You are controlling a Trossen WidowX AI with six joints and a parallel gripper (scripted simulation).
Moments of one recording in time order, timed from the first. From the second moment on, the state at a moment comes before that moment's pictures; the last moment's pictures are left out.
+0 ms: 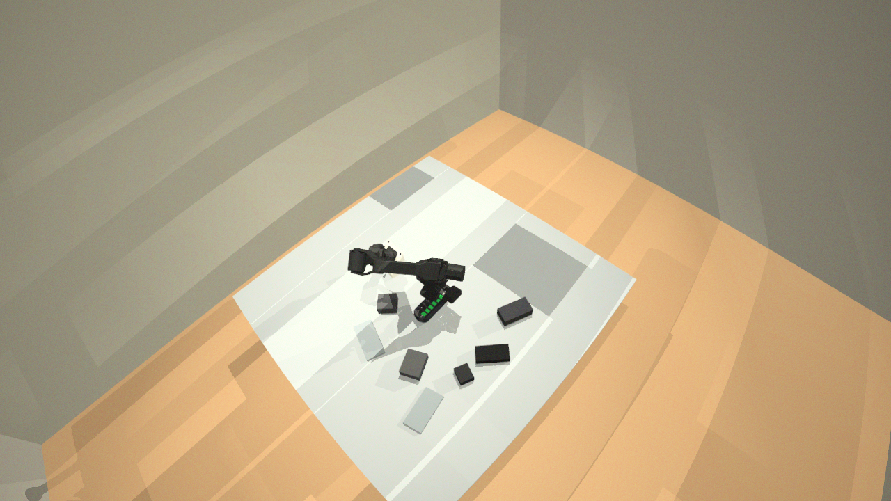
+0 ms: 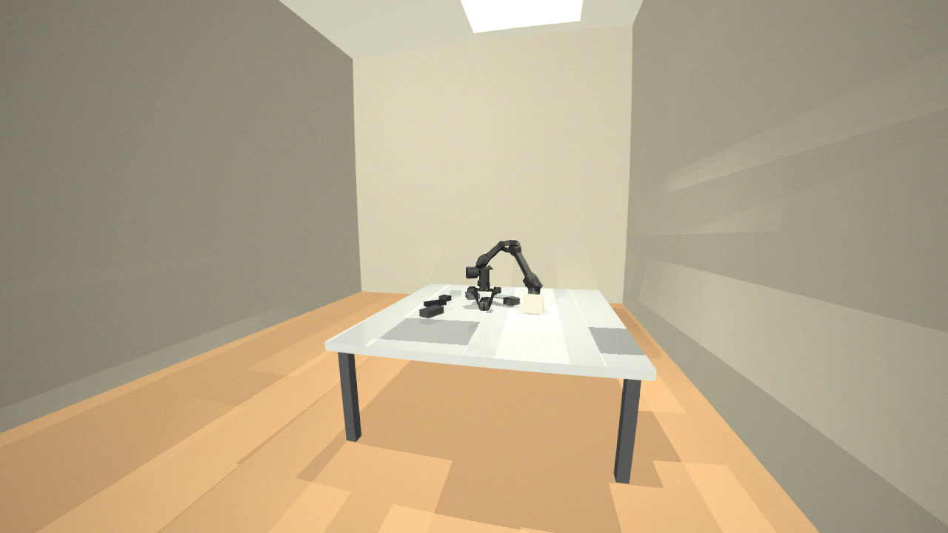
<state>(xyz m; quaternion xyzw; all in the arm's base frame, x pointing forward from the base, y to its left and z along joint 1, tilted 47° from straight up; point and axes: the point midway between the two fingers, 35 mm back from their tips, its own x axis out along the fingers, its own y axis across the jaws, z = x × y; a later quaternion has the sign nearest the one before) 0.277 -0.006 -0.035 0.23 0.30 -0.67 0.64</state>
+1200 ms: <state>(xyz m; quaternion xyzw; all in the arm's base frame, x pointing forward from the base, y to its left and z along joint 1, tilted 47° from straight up) 0.287 0.020 0.002 0.23 0.30 -0.67 0.64</state>
